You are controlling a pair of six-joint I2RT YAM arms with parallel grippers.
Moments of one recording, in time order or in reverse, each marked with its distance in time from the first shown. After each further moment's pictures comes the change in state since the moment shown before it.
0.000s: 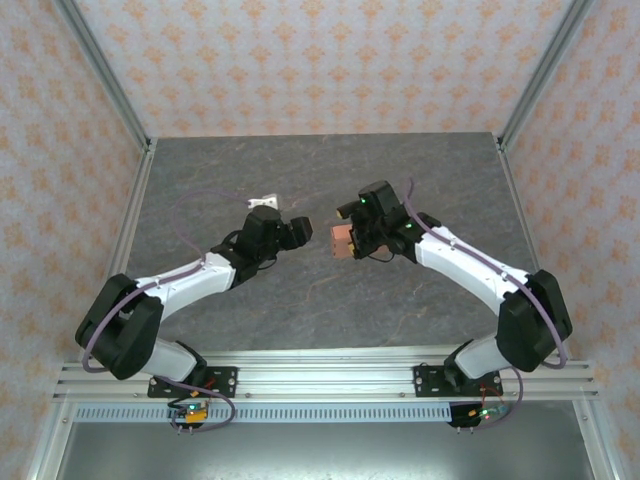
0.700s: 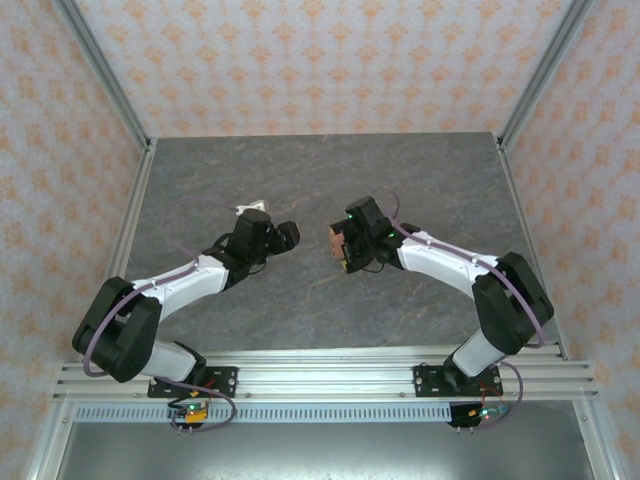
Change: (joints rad) left arm 0.060 -0.014 -0.052 -0.038 0.036 -0.022; right arm 0.034 0.114 -0.090 0.113 -0.005 0.076
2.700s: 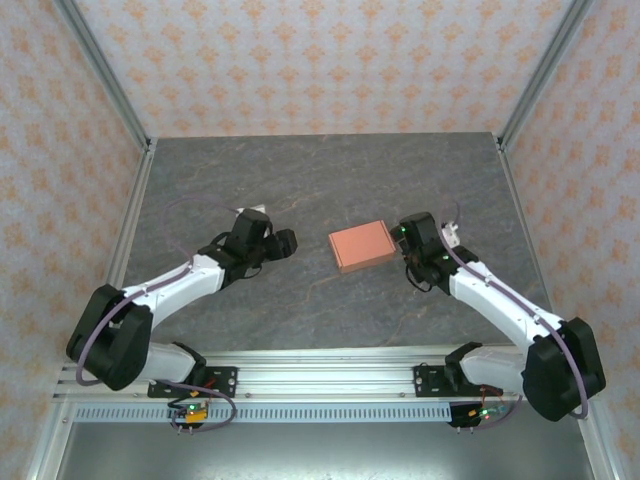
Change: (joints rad) left arm -0.019 -0.029 0.054 -0.193 0.063 0.030; right arm -0.206 -0.405 -0.257 -0.159 0.402 -0.575
